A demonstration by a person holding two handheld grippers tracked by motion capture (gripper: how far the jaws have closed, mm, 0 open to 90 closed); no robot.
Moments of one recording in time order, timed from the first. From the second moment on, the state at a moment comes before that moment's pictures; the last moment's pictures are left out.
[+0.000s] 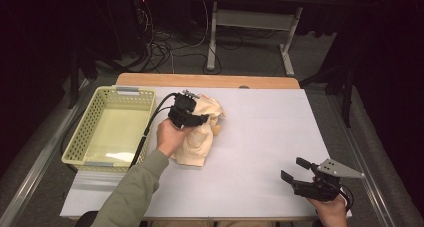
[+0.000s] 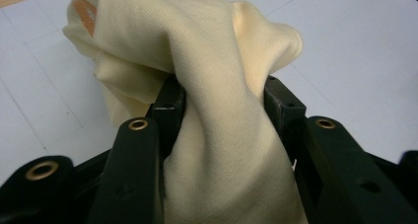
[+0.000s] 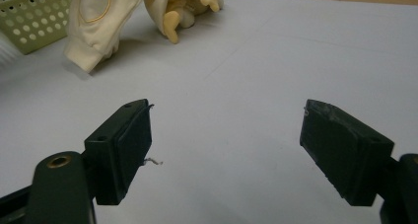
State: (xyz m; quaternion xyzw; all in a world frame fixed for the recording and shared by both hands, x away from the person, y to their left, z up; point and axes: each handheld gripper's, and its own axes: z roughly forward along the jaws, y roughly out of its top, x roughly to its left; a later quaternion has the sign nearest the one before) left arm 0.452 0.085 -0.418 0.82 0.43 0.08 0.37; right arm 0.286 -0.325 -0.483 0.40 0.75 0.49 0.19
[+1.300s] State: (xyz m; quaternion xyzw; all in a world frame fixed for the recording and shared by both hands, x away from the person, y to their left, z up) left arm 0.455 0.063 -0.458 0.84 0.43 0.04 0.34; right arm 0.286 -0.325 -0.483 0.40 0.75 0.49 0.19
